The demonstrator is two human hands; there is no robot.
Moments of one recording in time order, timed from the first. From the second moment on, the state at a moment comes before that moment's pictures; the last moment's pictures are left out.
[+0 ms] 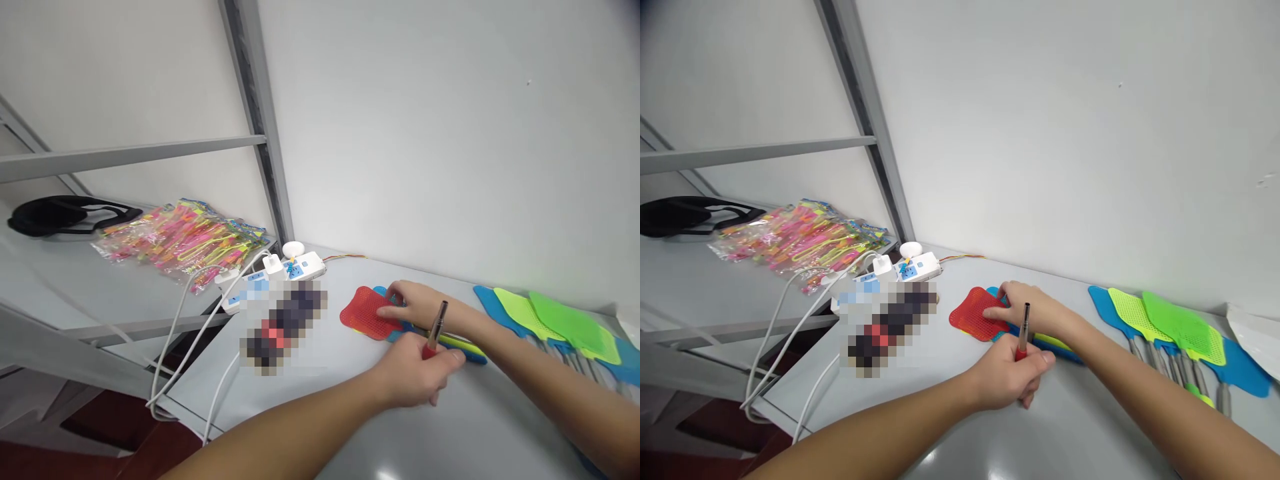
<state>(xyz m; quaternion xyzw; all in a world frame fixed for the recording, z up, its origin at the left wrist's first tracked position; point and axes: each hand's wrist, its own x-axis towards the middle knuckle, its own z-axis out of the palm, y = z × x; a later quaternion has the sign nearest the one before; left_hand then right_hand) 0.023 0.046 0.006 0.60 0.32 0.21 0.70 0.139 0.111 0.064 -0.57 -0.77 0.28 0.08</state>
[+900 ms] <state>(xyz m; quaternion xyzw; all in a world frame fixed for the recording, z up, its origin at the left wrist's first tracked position) 0.021 0.038 0.019 0.61 0.24 0.17 0.74 0.202 0.014 0.065 -0.48 -0.39 0.40 0.68</state>
